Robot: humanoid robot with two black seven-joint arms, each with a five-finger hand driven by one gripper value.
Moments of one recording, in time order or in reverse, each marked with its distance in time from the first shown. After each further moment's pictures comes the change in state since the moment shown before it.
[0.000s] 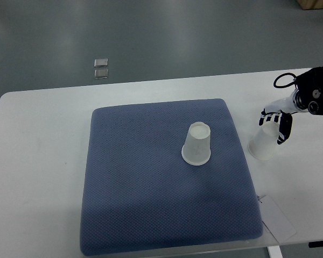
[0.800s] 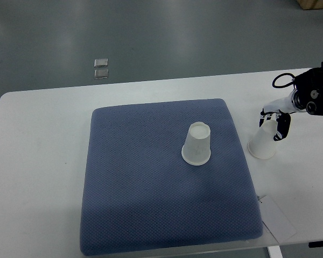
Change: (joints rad) left arm 0.000 0.000 0.000 0.000 0.000 0.000 0.000; right arm -0.005 0.003 0.007 -0.016 0.001 -0.001 0.001
